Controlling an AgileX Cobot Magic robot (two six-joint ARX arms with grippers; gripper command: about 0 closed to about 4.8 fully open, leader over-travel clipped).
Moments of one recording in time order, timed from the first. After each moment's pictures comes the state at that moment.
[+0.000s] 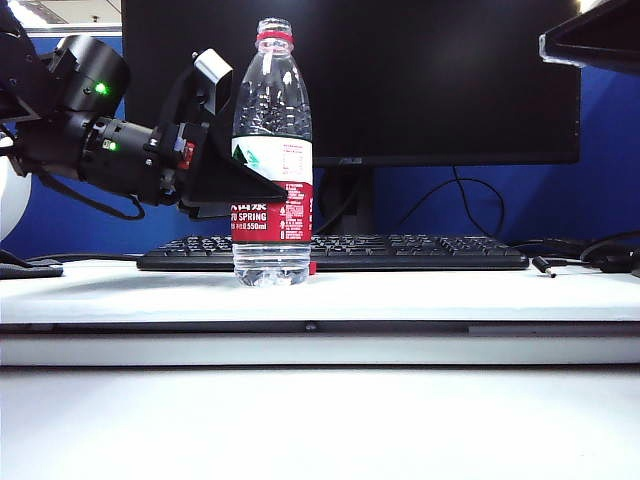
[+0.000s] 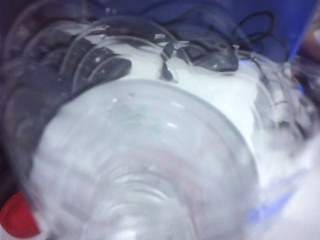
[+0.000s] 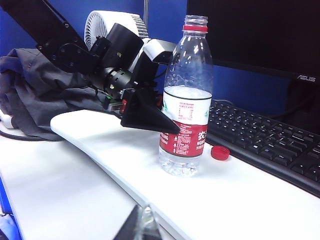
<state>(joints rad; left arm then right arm) -0.30 1.75 0.93 0.31 1.00 0.39 0.87 0.02 0.04 0.08 0.02 -0.07</state>
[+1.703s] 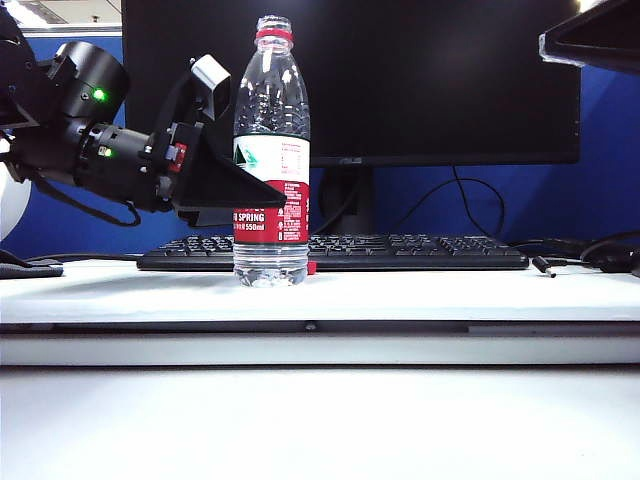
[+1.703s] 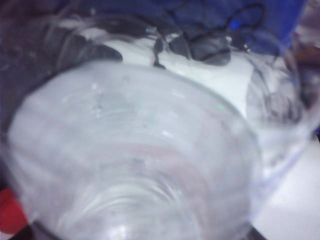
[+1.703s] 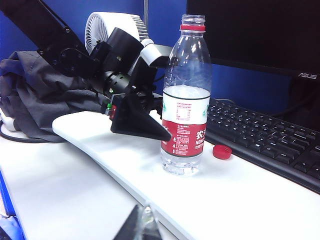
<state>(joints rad) -0.30 1.75 0.92 0.32 1.04 0.40 0.87 0.02 0.04 0.08 0.02 -0.06</state>
